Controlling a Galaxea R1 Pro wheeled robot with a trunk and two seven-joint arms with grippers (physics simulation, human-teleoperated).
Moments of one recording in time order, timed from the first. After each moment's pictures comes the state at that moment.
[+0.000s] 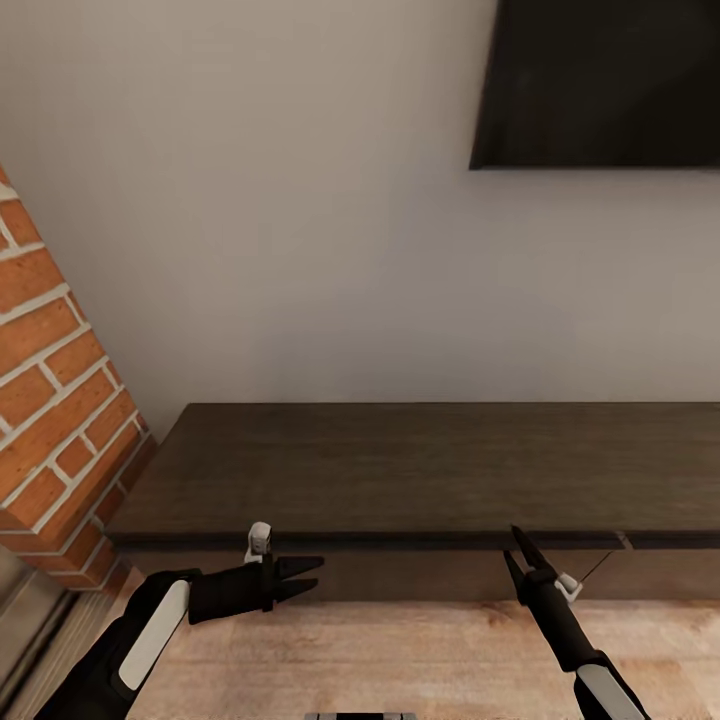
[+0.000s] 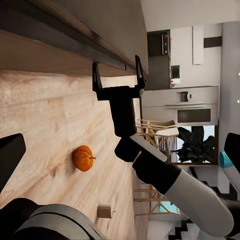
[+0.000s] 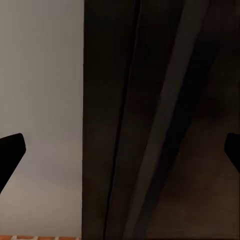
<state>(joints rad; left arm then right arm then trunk) -0.38 0.16 -0.13 -1.07 0.71 1.00 -0.93 -0.40 -0.13 -0.25 -0.48 -1.19 0.24 0.96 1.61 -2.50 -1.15</state>
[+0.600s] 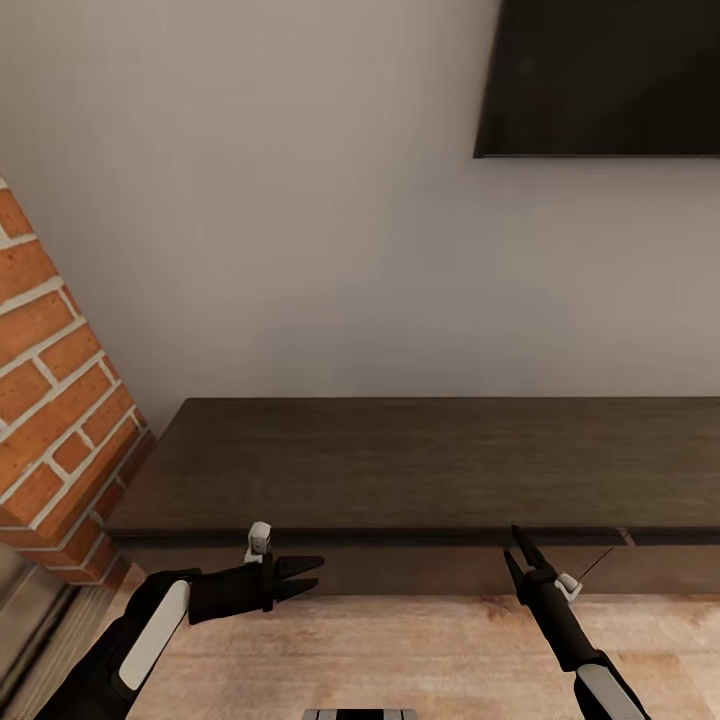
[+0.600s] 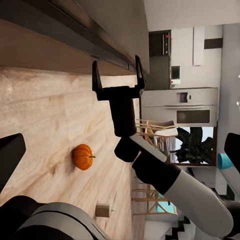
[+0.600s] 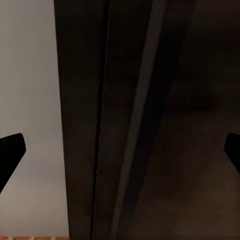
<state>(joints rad) -0.38 0.16 -0.13 -1.07 0.71 1.00 -0.93 -0.40 -0.13 -0.25 -0.48 -1.19 0.24 0.96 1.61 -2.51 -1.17</state>
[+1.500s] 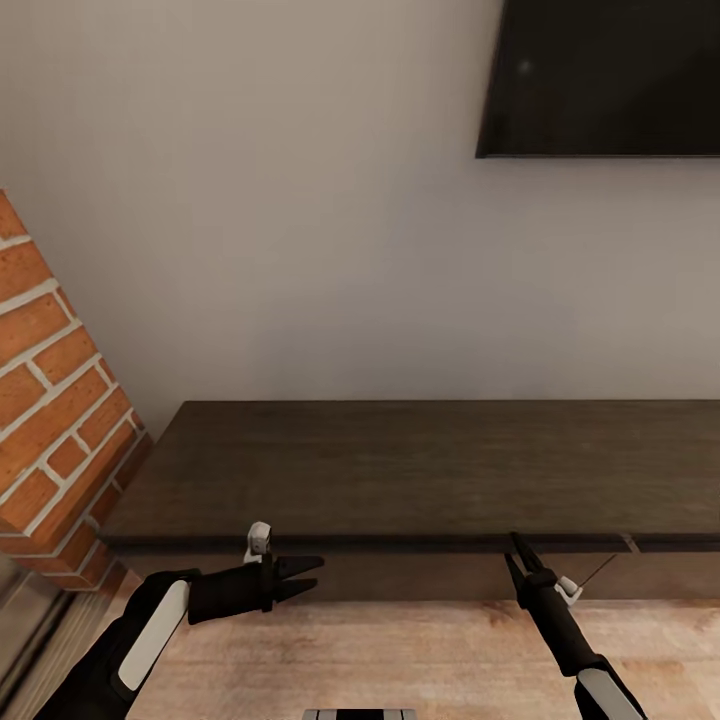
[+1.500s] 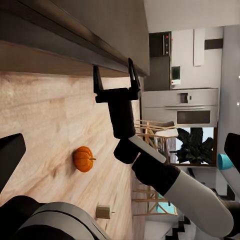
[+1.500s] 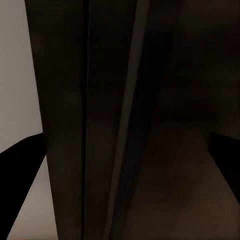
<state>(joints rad) -0.38 0.16 -0.13 -1.07 0.71 1.00 -0.93 -0.40 -0.13 -0.25 -0.46 -1.19 0.24 0.97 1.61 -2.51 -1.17</state>
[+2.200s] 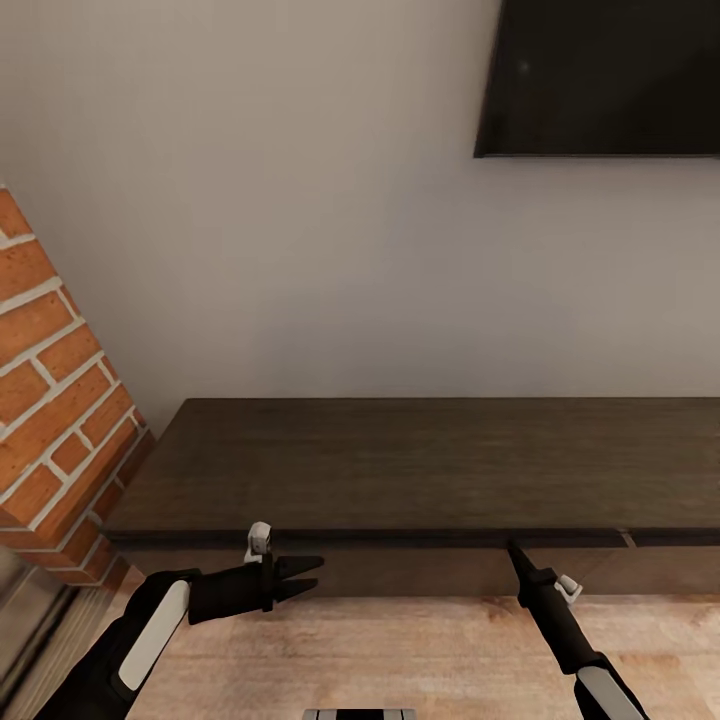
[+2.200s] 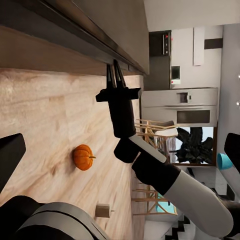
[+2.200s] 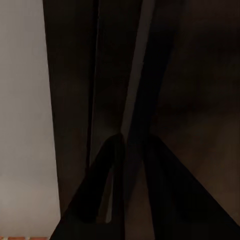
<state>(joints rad) -0.38 0.16 -0.13 -1.07 0.71 1.00 -0.93 -0.40 -0.13 -0.25 -0.47 -1.18 0.23 0.96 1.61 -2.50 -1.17</state>
